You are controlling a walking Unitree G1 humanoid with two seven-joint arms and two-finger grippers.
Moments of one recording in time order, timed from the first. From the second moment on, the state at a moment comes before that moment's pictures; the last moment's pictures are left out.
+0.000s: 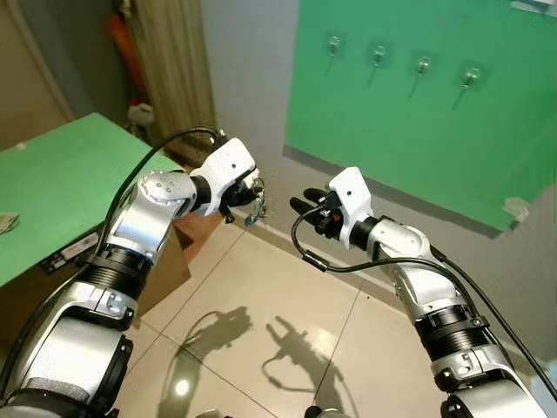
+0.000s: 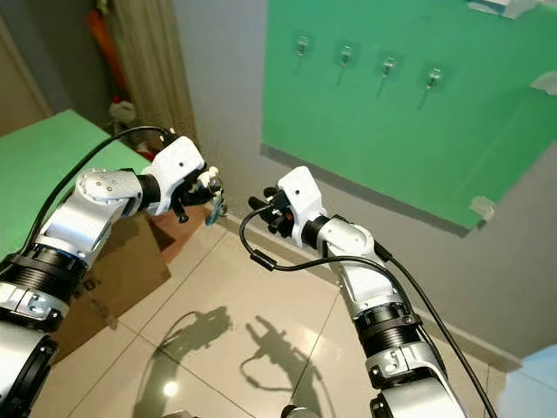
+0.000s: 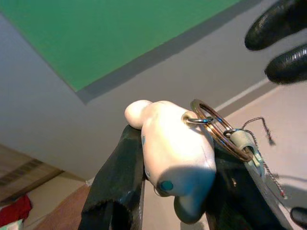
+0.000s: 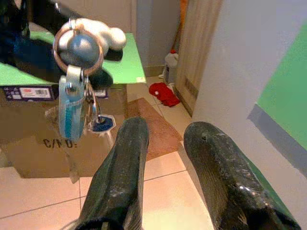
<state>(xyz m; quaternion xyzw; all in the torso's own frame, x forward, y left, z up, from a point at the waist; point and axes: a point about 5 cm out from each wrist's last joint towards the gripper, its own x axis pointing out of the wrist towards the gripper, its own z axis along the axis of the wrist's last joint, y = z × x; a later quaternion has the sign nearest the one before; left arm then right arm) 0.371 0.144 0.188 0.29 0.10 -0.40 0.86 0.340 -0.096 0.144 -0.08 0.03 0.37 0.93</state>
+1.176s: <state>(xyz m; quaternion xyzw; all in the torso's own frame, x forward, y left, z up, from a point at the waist) 0.377 0.137 0.190 0.34 0.11 -0.43 0.83 0.332 -0.079 0.157 -0.16 0.00 0.39 0.91</state>
